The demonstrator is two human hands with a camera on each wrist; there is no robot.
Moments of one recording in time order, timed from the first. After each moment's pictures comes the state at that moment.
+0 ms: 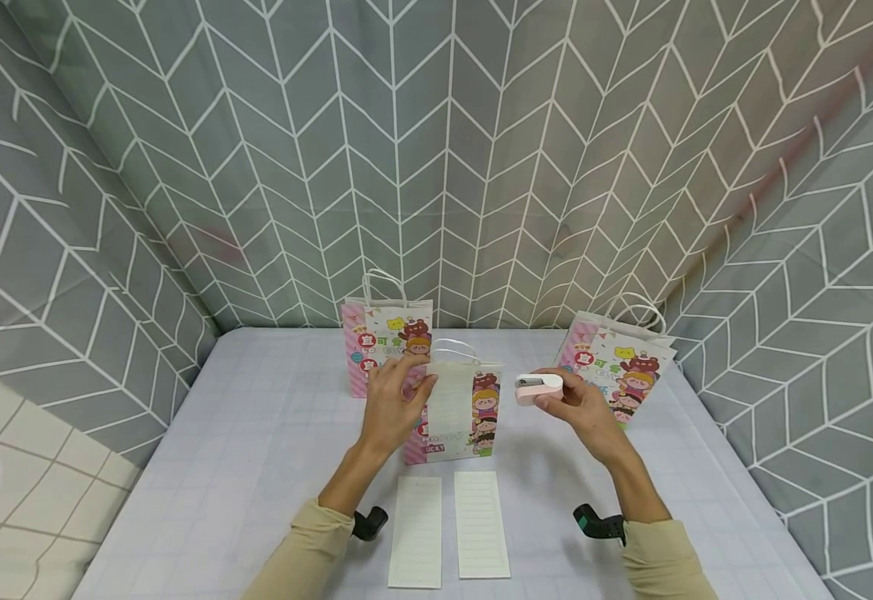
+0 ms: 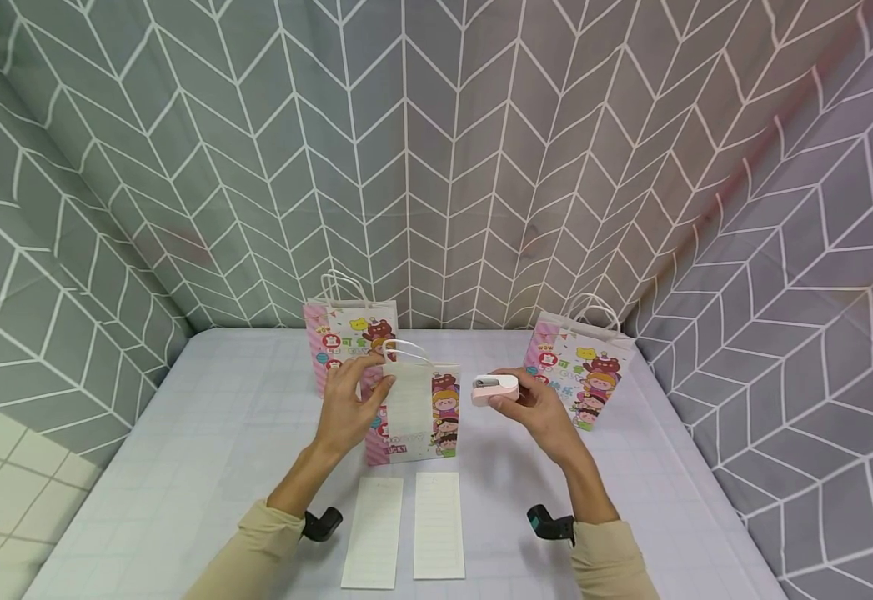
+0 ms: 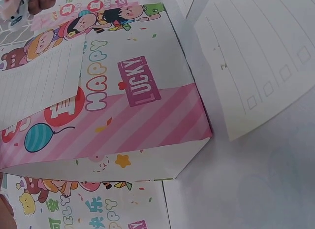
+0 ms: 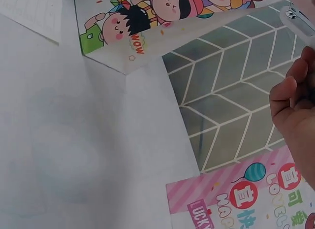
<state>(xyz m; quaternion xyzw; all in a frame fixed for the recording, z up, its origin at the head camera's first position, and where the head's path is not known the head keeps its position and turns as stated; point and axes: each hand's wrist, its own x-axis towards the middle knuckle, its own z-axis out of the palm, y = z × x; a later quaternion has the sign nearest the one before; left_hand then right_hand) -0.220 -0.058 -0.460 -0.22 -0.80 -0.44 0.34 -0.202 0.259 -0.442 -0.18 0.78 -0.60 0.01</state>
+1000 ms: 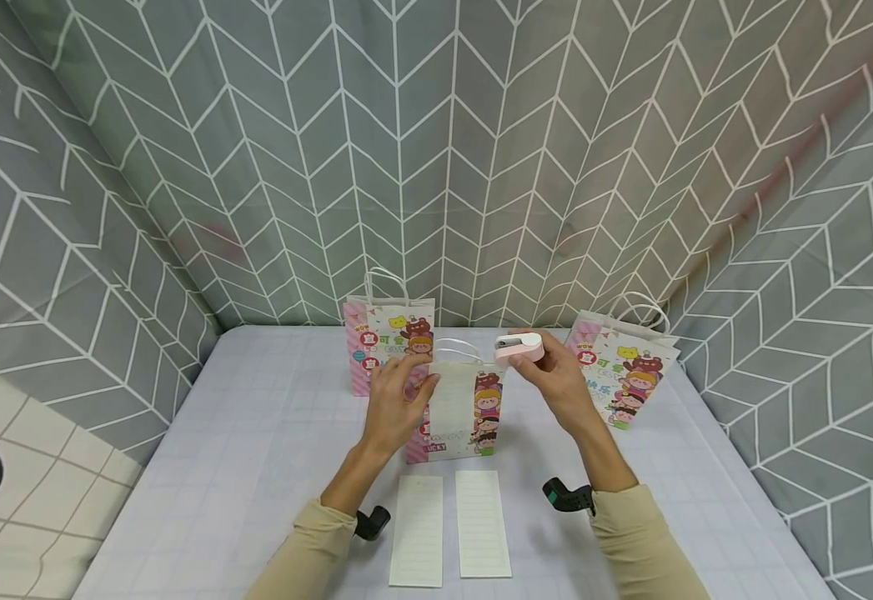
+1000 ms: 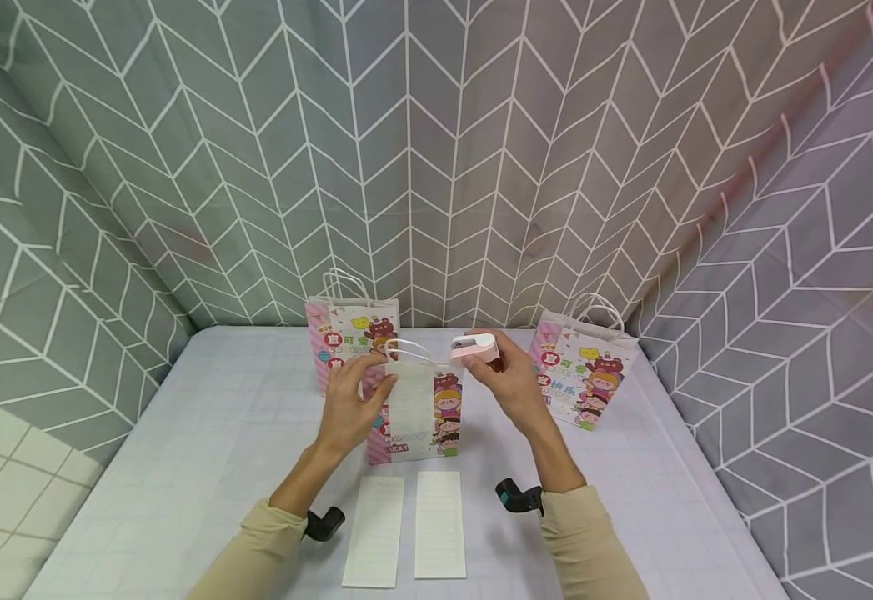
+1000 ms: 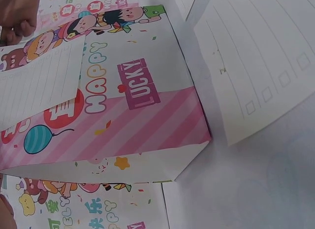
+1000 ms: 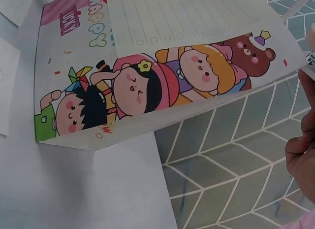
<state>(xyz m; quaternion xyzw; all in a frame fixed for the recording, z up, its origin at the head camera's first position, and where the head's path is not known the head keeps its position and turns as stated) -0.221 -0.057 -0.462 -0.22 -0.80 -0.44 0.35 -0.225 0.205 -0.405 -0.19 0.75 -0.63 -0.07</state>
